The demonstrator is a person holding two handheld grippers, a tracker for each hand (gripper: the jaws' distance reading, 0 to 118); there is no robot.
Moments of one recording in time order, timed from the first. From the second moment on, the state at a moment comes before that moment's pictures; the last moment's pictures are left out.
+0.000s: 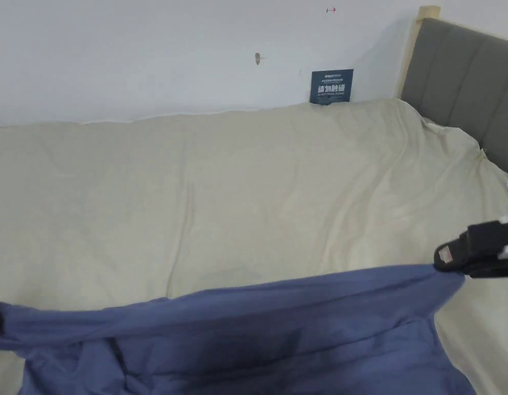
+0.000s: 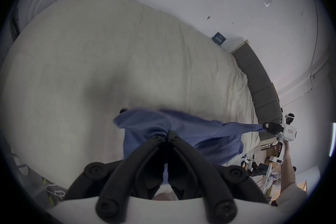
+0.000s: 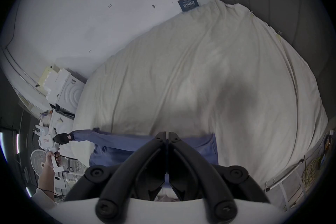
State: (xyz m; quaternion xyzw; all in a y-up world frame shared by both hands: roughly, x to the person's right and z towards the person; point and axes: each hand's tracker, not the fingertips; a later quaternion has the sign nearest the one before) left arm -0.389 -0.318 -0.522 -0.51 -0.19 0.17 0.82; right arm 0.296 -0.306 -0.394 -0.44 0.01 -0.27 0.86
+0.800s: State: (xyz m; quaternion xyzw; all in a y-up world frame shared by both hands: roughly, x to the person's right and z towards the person) left arm -0.388 -0.392 -0.414 -0.56 -0.11 0.10 0.81; right arm 0.269 -0.398 -0.338 -0.51 -0.11 -0.12 0.84
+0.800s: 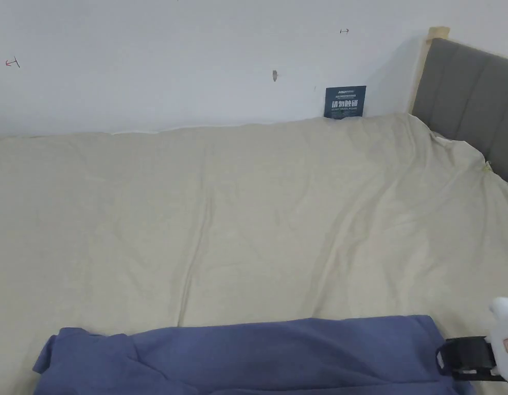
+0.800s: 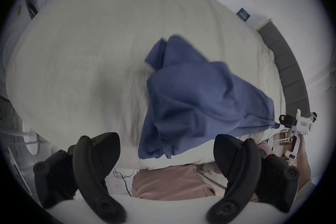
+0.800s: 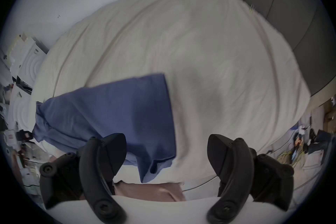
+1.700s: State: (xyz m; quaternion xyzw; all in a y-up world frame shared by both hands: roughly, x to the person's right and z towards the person) left arm -0.305 -0.275 -0.292 -0.02 -0.03 0.00 1.00; right arm 0.092 -0.276 -0.252 0.01 0.00 -0.09 1.00
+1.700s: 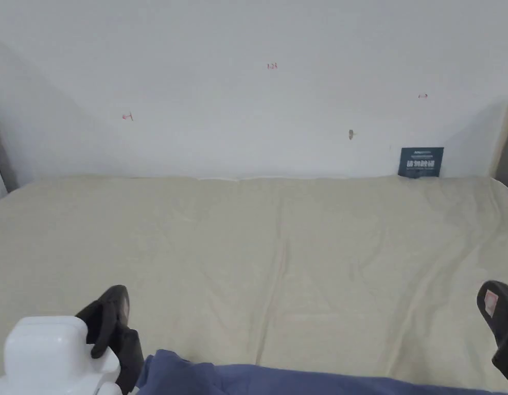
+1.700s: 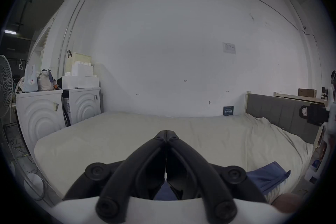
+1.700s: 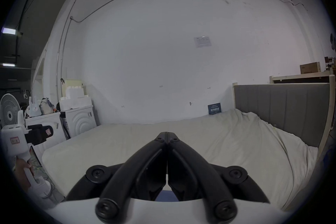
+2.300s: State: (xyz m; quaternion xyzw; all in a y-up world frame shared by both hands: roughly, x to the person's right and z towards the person) left arm -0.462 -0.445 -0.501 -0.55 -0.26 0.35 0.71; right arm 0.083 -0.285 -0.276 -0.14 0.06 -0.11 0.98
